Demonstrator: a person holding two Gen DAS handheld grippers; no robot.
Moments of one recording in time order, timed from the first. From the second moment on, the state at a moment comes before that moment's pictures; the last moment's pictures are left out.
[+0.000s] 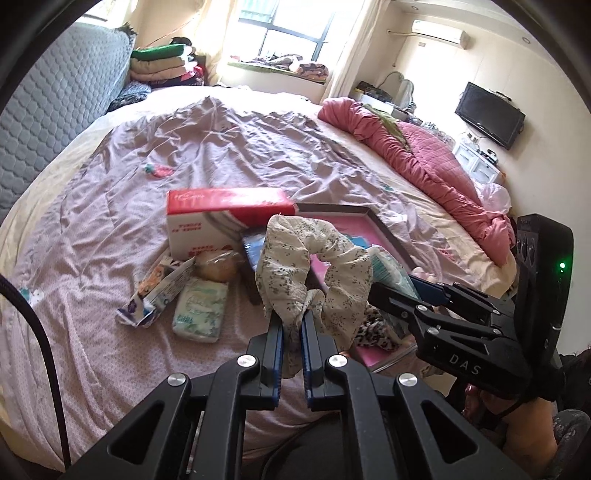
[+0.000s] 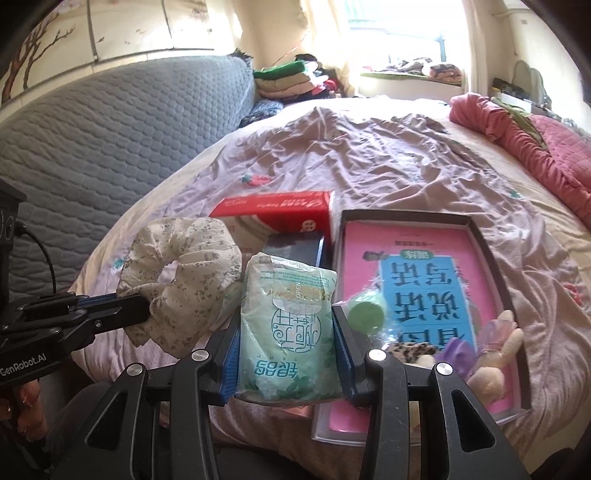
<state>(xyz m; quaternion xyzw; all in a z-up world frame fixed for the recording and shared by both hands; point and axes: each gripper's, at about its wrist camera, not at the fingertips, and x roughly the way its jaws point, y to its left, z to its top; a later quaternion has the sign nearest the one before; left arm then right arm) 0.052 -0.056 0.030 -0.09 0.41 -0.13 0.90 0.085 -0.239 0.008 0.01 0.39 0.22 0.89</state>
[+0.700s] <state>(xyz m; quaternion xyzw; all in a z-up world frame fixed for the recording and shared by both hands) 0.069 -0.125 0.058 -0.05 0.40 -0.18 0.90 0.081 -0.335 0.047 0.07 0.35 0.13 0.92</state>
